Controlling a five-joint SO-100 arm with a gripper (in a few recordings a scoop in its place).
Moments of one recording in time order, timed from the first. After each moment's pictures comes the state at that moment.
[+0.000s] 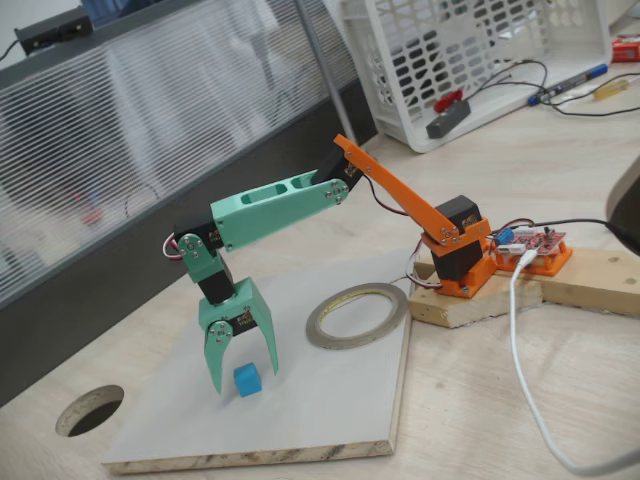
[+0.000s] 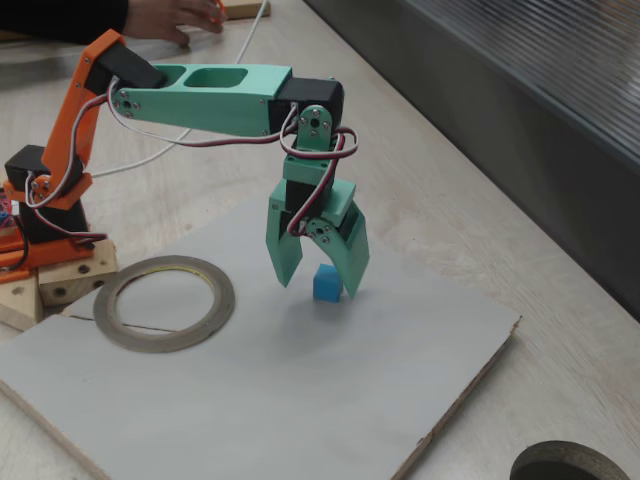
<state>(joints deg) -19.2 57.6 56.9 97.6 102.7</state>
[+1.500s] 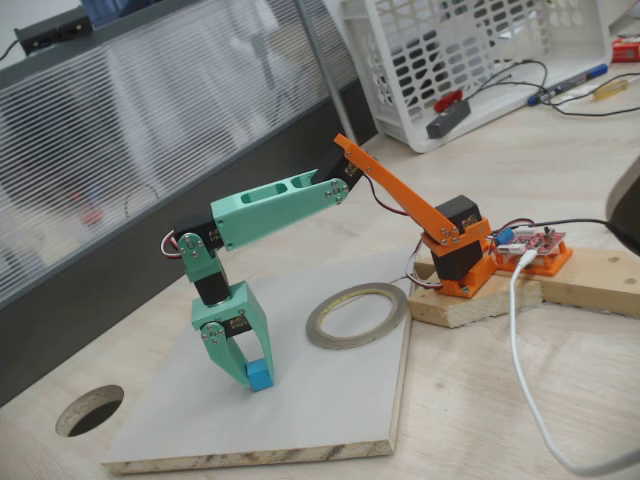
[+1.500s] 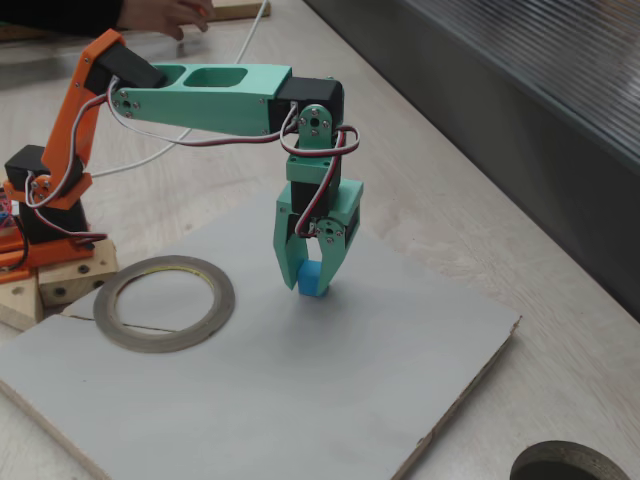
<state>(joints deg) -19.2 57.6 56.9 92.3 102.5</state>
